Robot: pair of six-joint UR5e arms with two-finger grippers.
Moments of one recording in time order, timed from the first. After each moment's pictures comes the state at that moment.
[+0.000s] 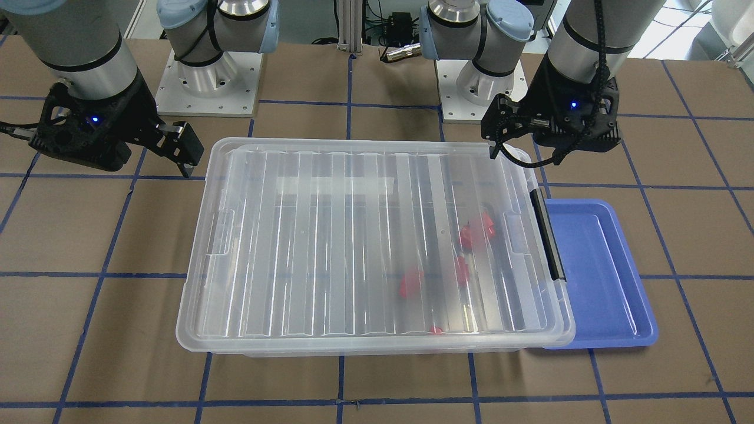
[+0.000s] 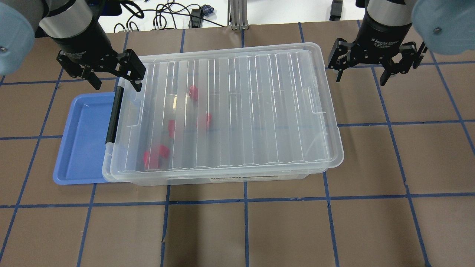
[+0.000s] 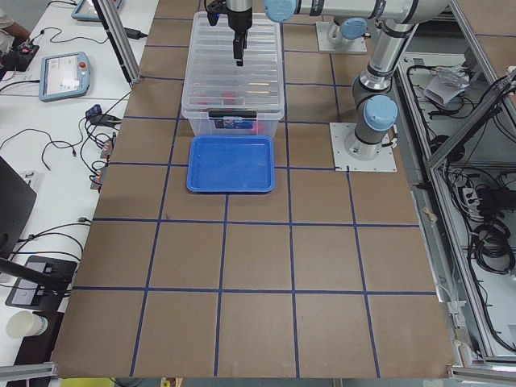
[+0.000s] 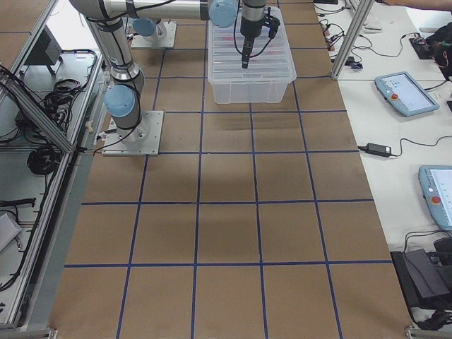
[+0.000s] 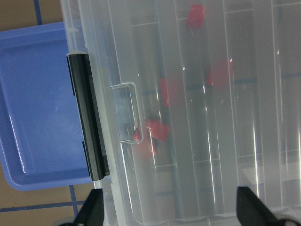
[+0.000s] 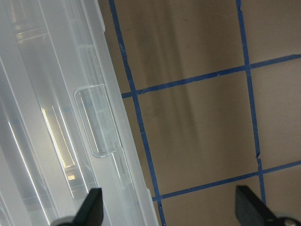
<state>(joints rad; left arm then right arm) -1.54 -1.60 -1.51 -1.62 1.58 0.13 1.56 -1.50 1.53 -1.55 -1.63 0.19</state>
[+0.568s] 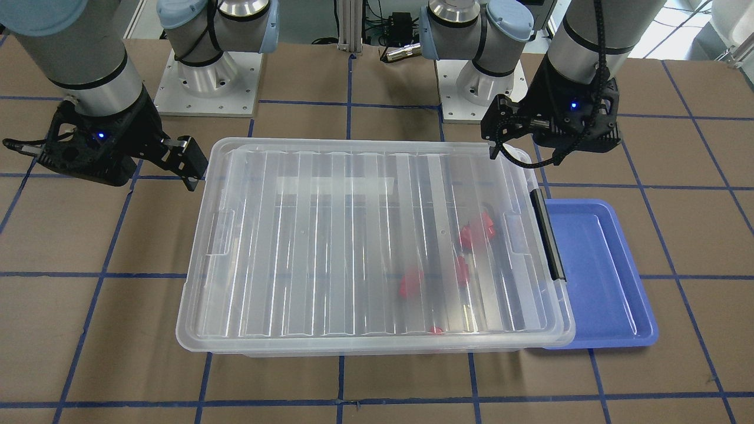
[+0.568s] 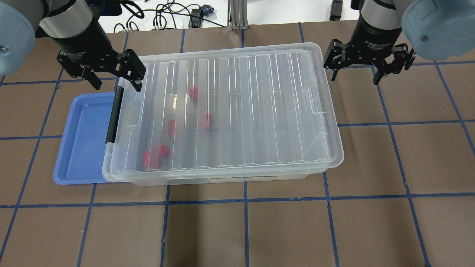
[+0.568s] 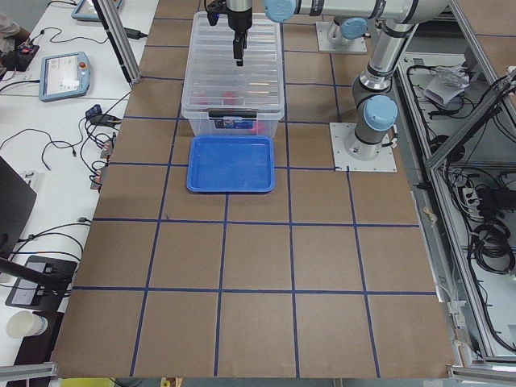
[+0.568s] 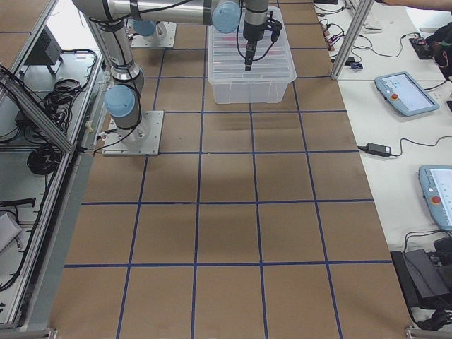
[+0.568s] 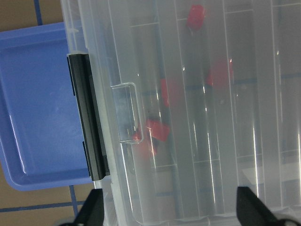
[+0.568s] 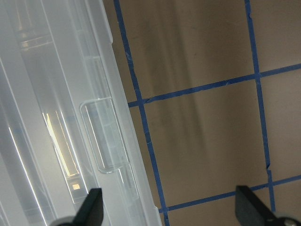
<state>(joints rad) -1.54 -1.60 -1.51 -1.62 1.58 0.13 1.56 -1.49 1.55 -1.61 -1.62 0.19</state>
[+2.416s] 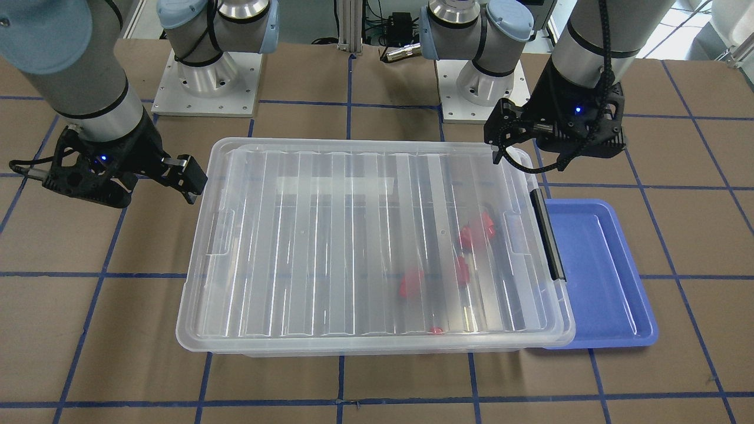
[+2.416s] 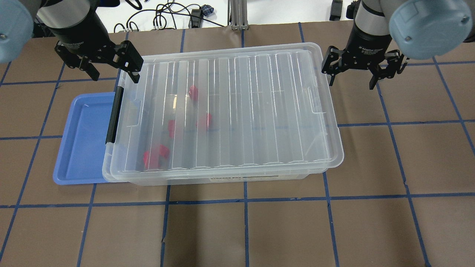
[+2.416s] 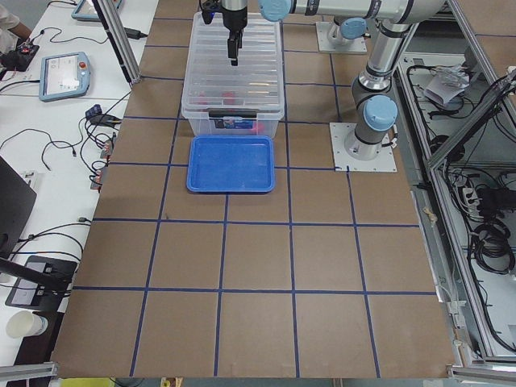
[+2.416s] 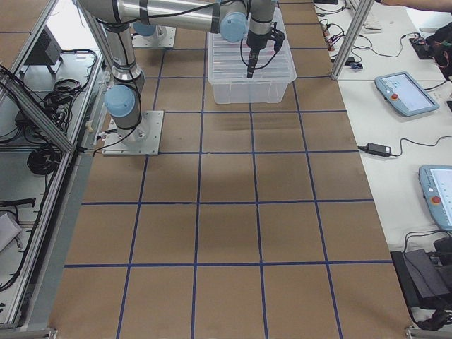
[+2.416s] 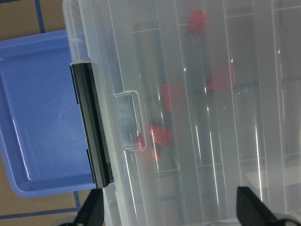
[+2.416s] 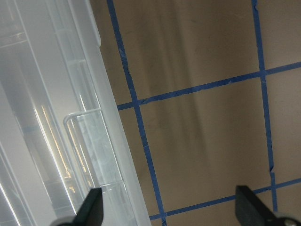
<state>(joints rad) -1.53 -1.63 -1.46 -1.61 1.59 0.15 1.55 -1.42 1.55 -1.62 -1.62 0.20</state>
